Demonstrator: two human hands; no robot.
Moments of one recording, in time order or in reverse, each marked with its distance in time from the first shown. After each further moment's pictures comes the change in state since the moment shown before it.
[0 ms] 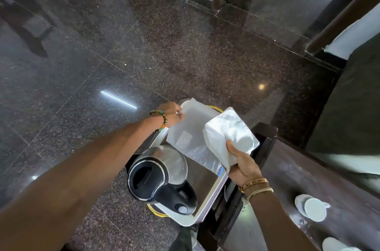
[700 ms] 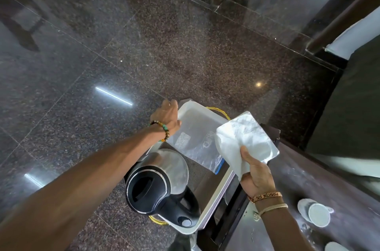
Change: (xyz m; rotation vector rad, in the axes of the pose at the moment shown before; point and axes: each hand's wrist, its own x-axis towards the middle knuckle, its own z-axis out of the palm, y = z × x) left_hand 0.015 -0.017 0.023 0.272 0.244 0.064; right_hand 0.005 -0.004 -0.016 -0.028 0.155 -0.213
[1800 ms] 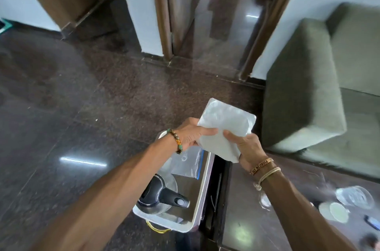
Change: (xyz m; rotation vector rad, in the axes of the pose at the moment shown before) left_hand -0.153 0.138 -0.139 -1.093 -0.608 0.264; right_hand -0.184 -0.107 0.035 -0.292 -0.063 -0.386
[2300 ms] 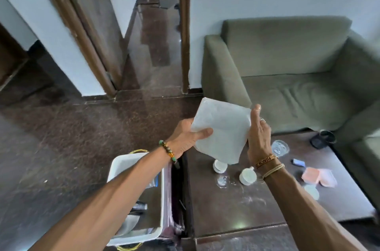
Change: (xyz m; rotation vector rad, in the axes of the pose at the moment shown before) left_hand -0.082 0.039 0.203 0.210 -0.242 0.395; right_hand -0.177 -0.057 -0.161 0.092 0.575 -0.521
